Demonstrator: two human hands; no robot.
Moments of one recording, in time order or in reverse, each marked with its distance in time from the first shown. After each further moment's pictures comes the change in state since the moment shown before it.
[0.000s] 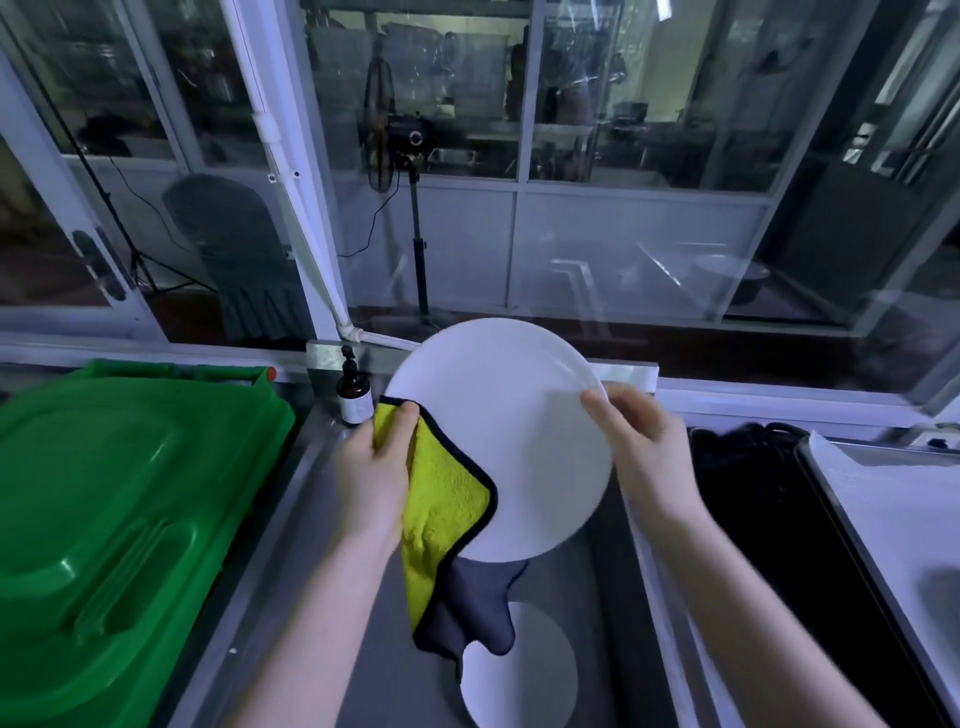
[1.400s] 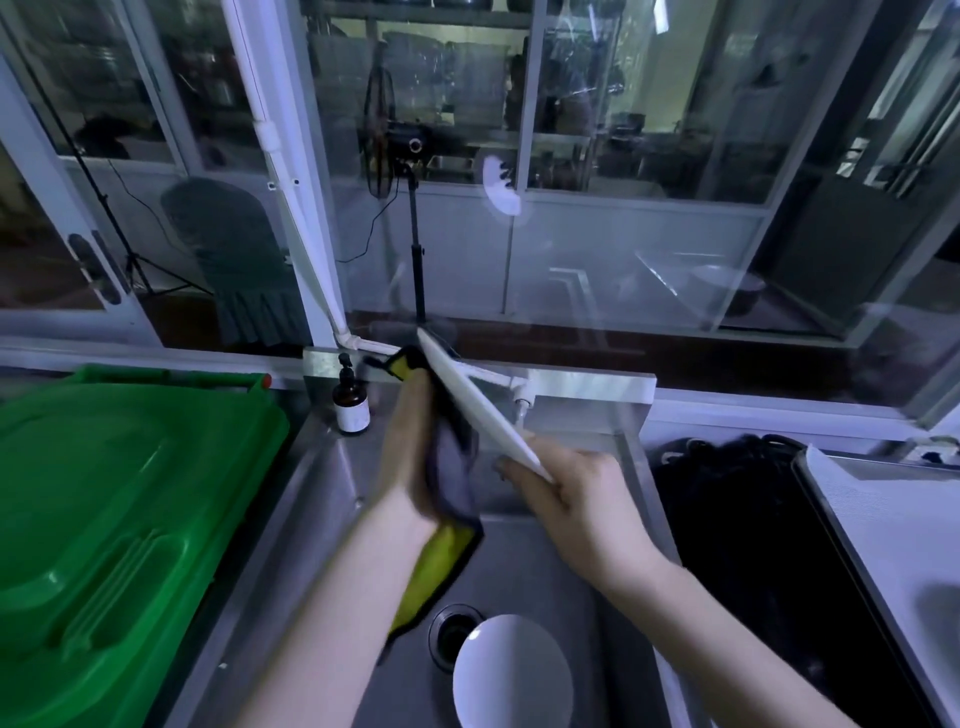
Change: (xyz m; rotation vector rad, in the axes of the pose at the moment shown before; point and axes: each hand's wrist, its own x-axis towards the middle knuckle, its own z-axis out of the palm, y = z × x) left_hand -0.008 0.049 0.040 -0.461 -0.297 -0.476; right_hand -0.029 -0.015 0.029 -0.492 -0.271 -0.559
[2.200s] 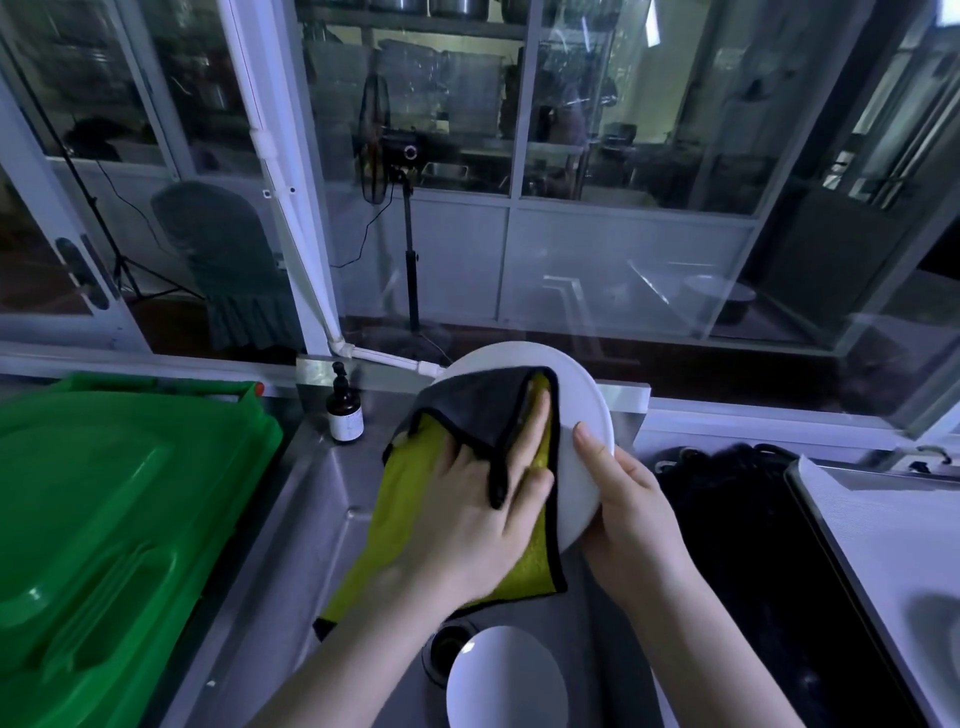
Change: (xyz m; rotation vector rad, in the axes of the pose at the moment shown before) left_hand -0.022 -0.028 -0.005 1.530 -0.267 1.006; right_hand 0.003 0.006 -0.008 1.252 0.244 0.785
